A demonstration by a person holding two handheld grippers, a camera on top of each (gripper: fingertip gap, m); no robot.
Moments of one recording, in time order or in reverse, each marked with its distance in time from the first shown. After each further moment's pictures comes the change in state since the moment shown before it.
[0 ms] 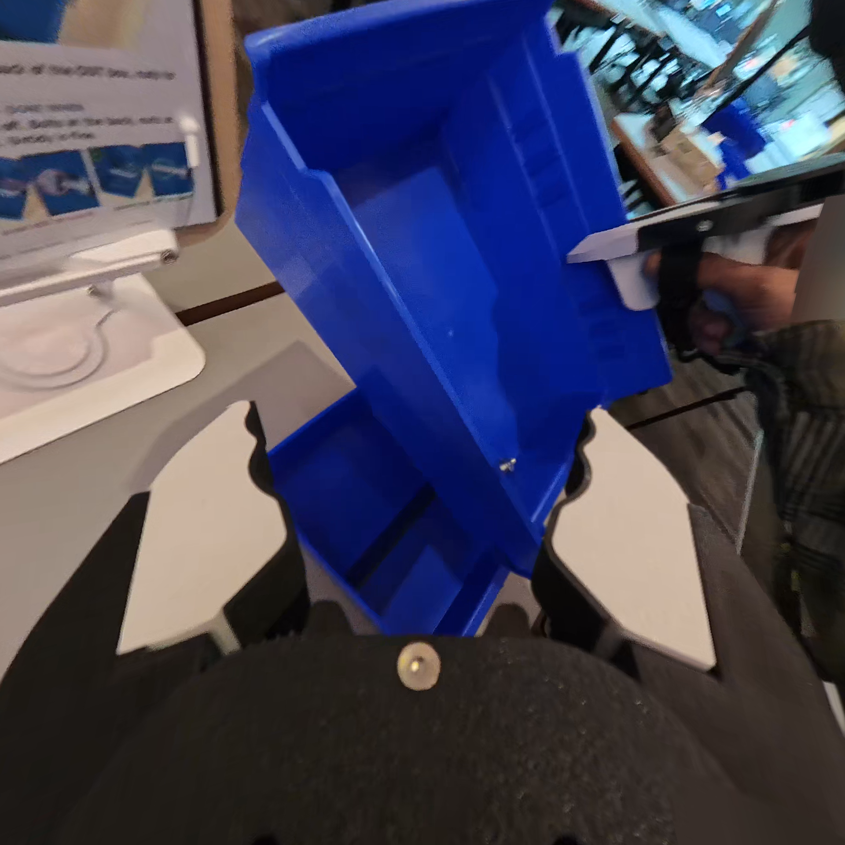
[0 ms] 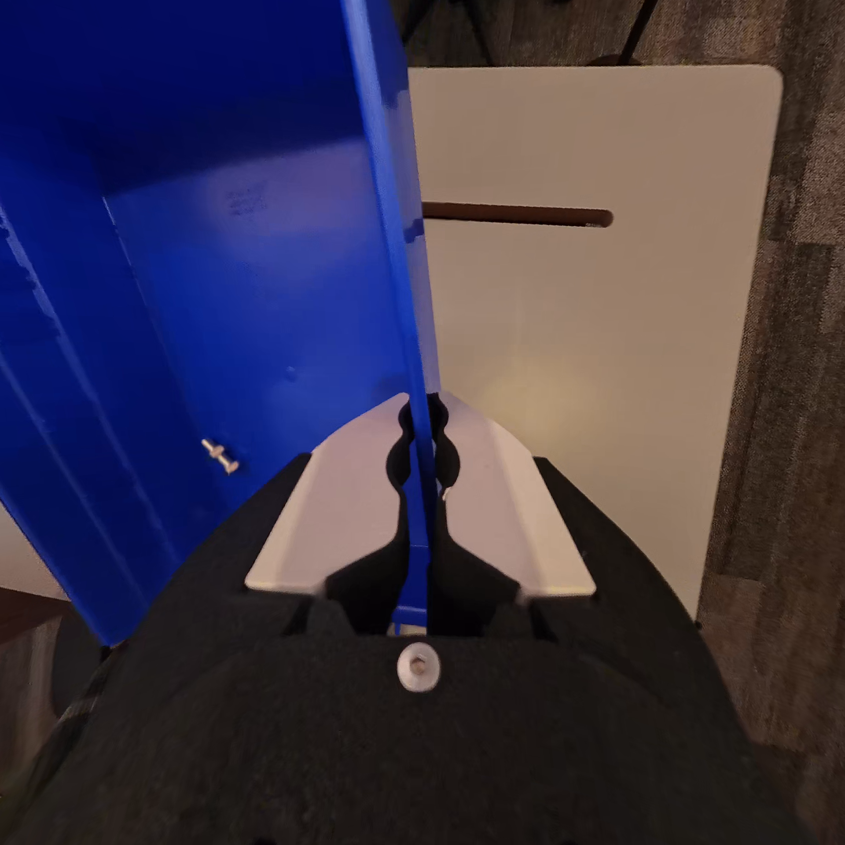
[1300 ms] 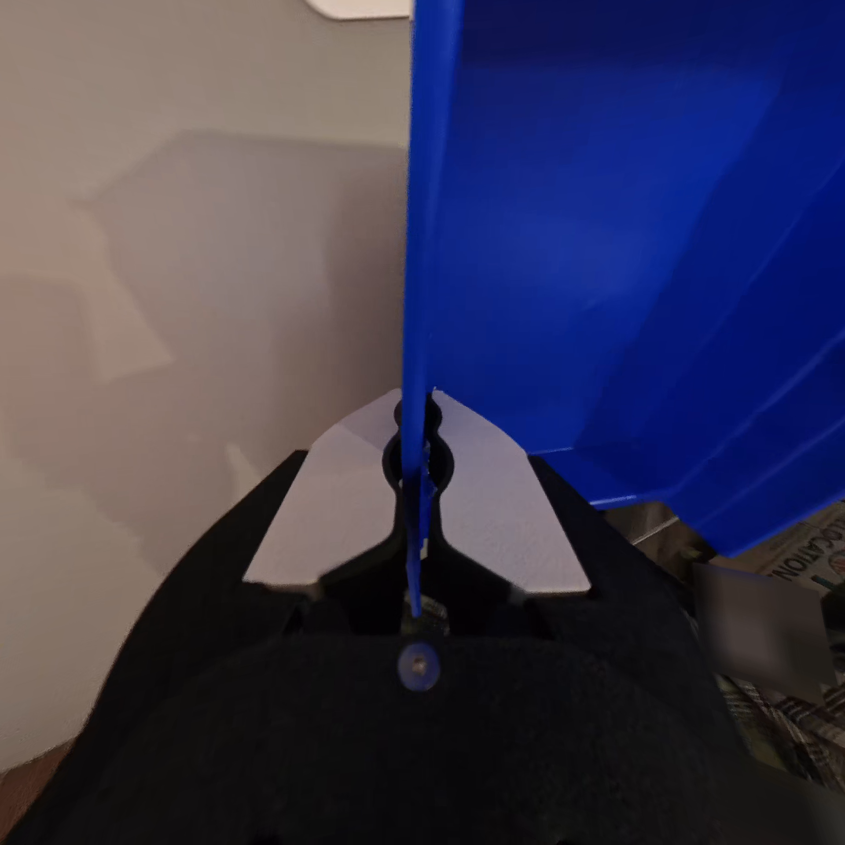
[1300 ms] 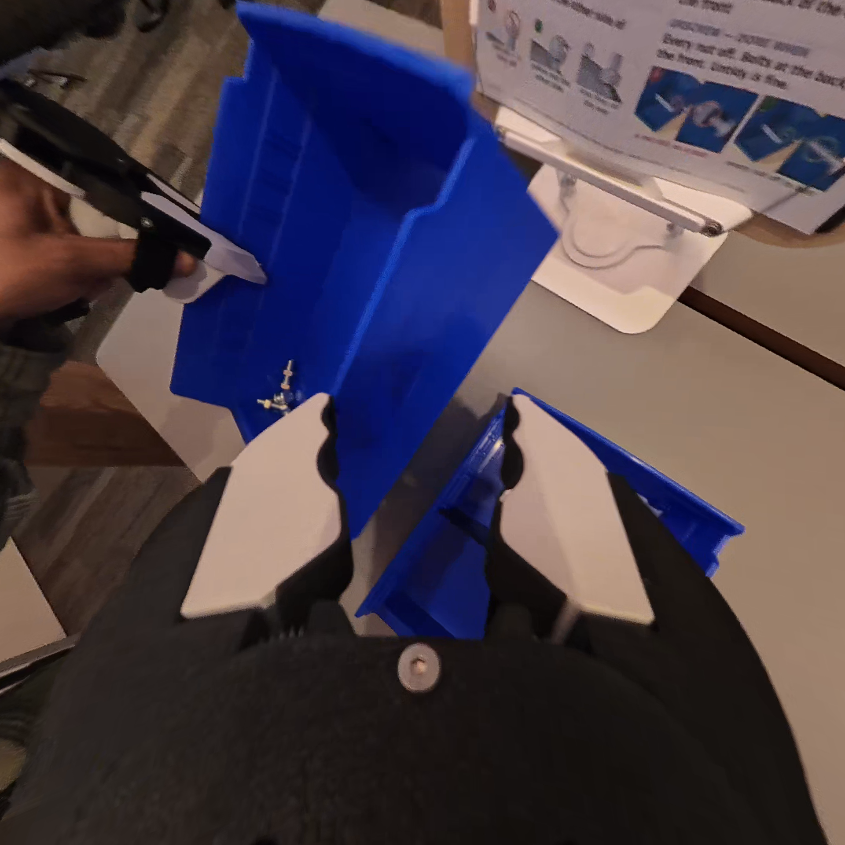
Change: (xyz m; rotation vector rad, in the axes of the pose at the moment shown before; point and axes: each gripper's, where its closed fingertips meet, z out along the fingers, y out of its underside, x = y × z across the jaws) left arm -0.195 0.117 -0.142 -0.541 -0.340 -0.381; right arm -0.251 0.014 0.018 0.038 -0.438 -0.375
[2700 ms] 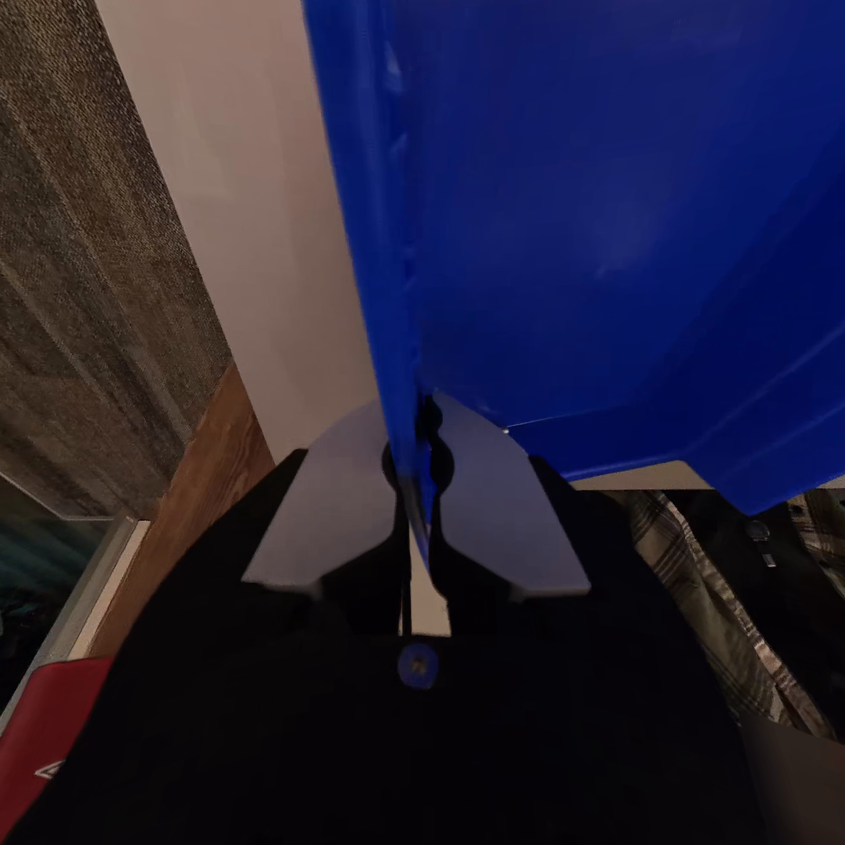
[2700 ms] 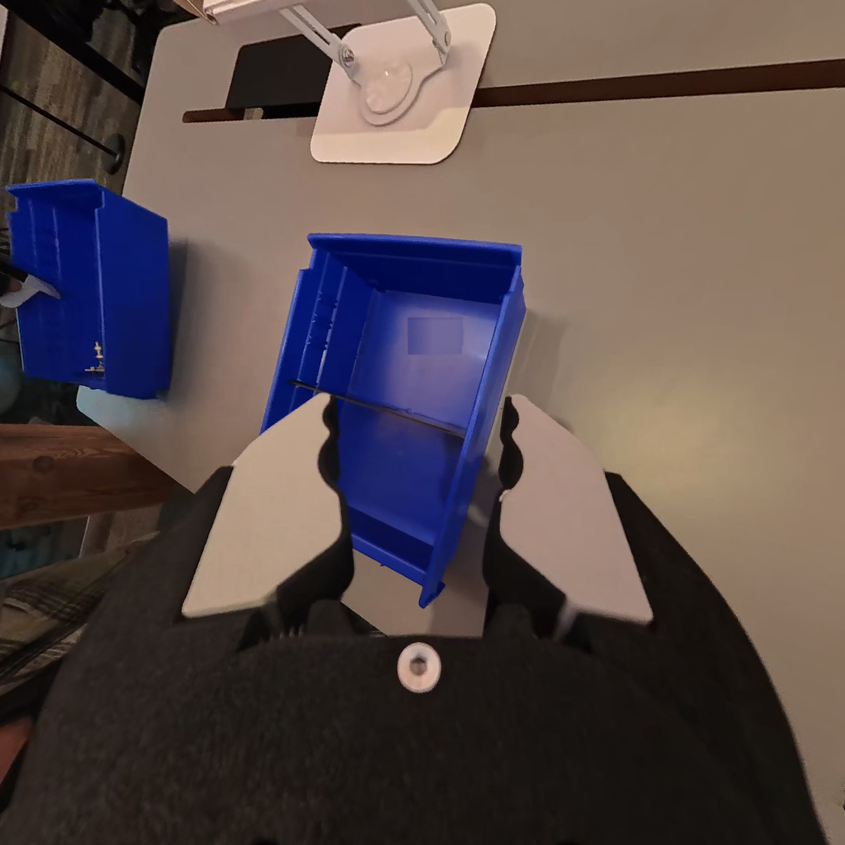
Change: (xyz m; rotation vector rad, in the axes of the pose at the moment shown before) left arm -0.323 0.158 -0.046 -0.356 -0.346 -0.299; right arm 0.164 0.167 -0.085 0.054 0.050 0.350
